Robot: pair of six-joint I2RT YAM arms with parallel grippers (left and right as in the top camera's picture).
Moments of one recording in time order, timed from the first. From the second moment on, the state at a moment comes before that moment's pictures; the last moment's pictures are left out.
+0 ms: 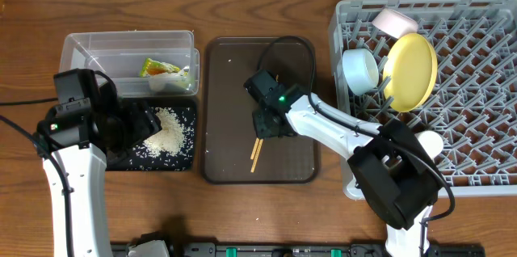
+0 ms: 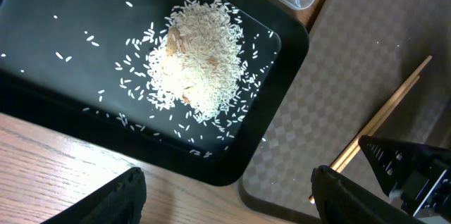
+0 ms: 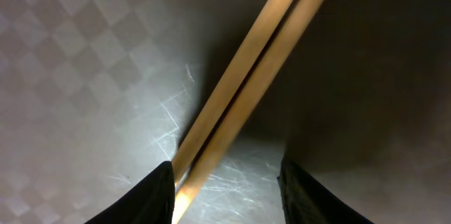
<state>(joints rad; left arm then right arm) 0.29 1.22 1.10 -1.13 0.23 -0.27 0.73 2.02 1.34 -0.65 -0.01 0.53</state>
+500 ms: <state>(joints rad) 0.29 1.22 1.10 -1.13 0.23 -0.27 0.72 2.02 1.34 -0.79 0.08 0.58</state>
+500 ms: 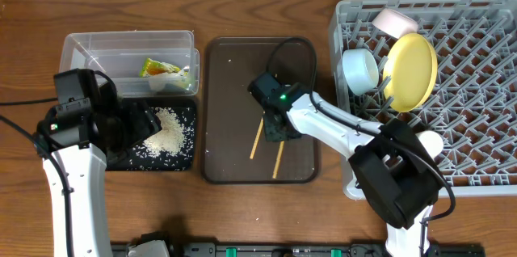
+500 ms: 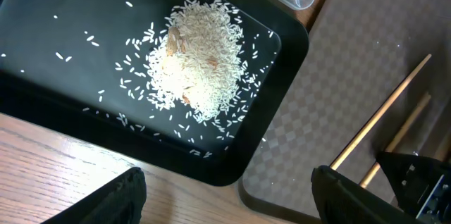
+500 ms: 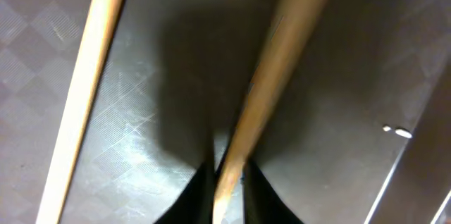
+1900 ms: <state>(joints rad) 0.29 1.22 1.10 -1.13 0.23 -0.27 0.15 1.54 1.34 -1.25 0.11 0.19</state>
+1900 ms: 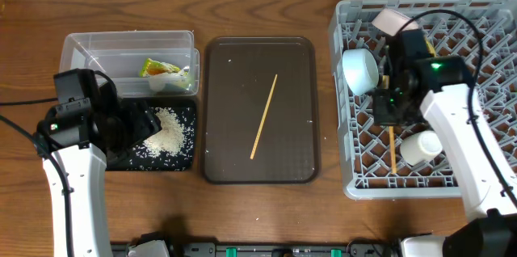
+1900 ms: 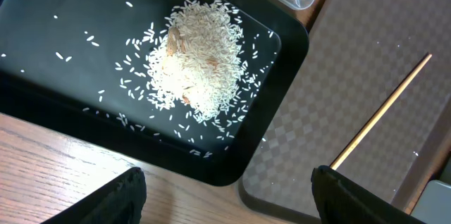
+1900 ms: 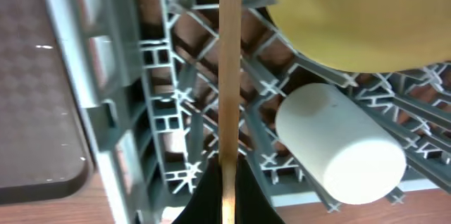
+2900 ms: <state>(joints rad) 0.29 1.22 1.10 -1.13 0.23 -0.27 0.13 1.54 1.17 -1.04 0.10 0.05</state>
